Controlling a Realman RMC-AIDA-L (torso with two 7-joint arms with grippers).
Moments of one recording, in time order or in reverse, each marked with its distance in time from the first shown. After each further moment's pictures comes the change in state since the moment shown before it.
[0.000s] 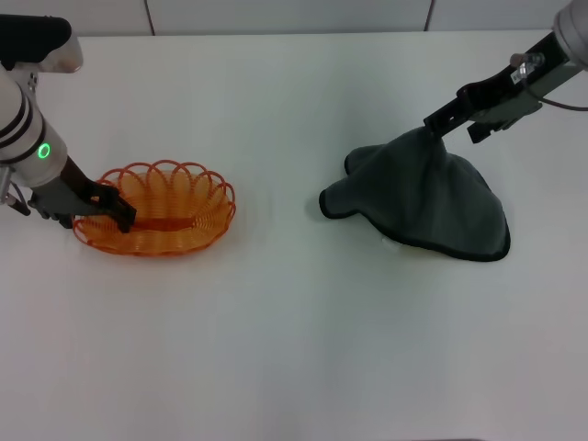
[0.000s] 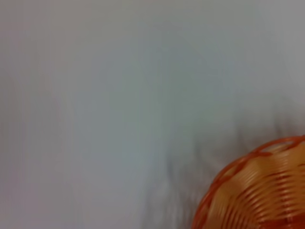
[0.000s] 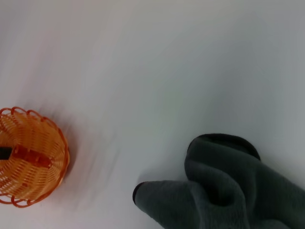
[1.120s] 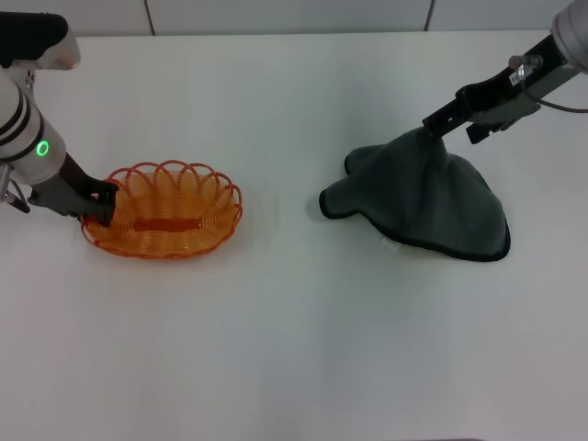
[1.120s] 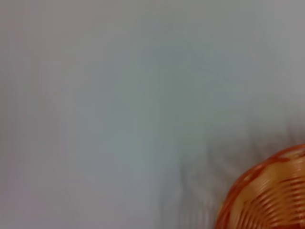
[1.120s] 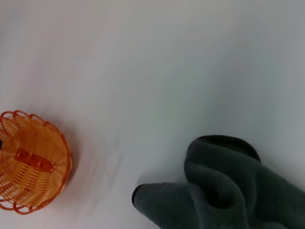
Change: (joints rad) left arm 0.003 0.003 -0.007 0.000 -0.007 0.014 0.007; right arm -0.001 0.000 0.005 0.014 0.001 -0.017 -0.007
